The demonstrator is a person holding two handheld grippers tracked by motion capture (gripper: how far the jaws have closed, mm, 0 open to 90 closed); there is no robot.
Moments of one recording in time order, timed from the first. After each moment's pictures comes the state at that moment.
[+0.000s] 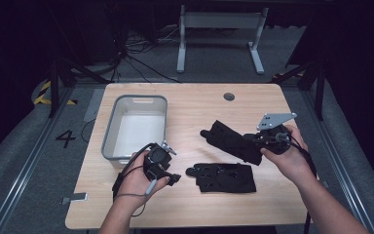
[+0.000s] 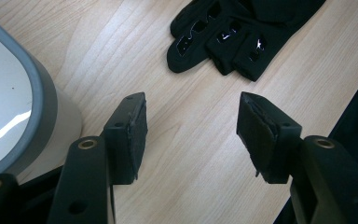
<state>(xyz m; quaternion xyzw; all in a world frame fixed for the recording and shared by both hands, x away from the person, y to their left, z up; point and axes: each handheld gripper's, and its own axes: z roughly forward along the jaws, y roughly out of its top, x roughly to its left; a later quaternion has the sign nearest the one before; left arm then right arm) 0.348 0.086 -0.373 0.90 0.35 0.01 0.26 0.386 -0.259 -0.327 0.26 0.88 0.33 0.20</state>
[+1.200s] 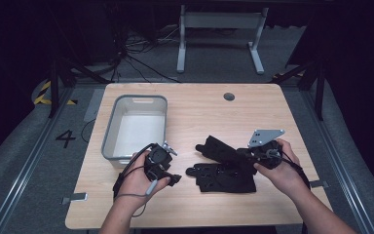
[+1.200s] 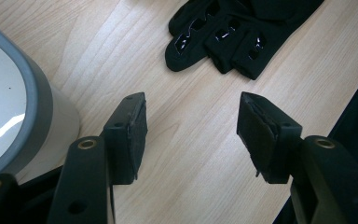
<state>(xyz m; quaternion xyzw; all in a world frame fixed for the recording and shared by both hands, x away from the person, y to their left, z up) 0.348 0.084 -0.374 0.90 0.34 0.01 0.26 0.364 -0.244 -0.357 0.23 0.90 0.32 0.18</state>
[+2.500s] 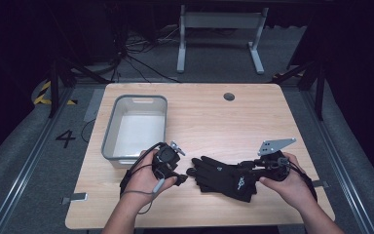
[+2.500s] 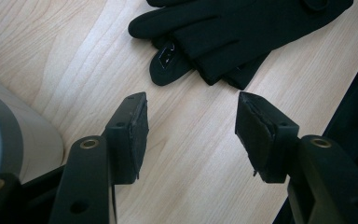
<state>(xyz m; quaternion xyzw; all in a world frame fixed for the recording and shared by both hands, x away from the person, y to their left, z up) 0.351 0.066 -0.373 0.91 0.32 0.00 0.26 0.344 -0.267 -0.379 0.30 0.88 0.37 0.06</state>
